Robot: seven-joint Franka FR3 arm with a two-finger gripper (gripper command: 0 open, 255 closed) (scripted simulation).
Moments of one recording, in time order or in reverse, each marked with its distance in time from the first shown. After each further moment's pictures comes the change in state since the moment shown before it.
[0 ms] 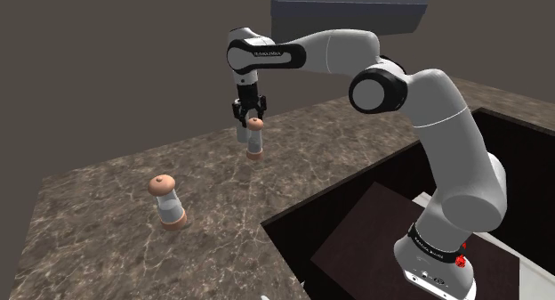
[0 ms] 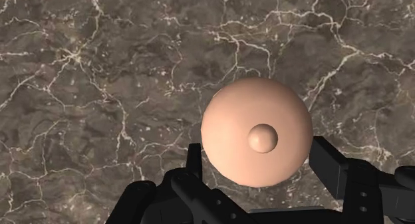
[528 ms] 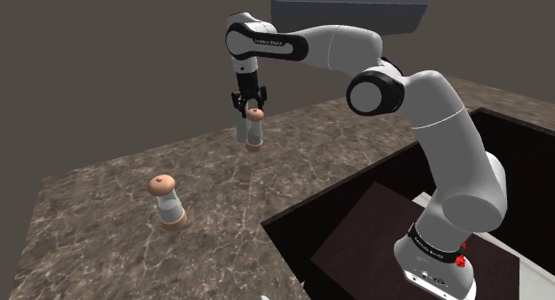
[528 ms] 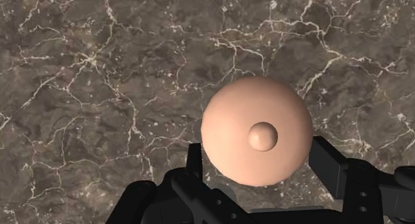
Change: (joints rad) arm 0.007 0.023 0.000 0.151 -0.001 -0.127 0.000
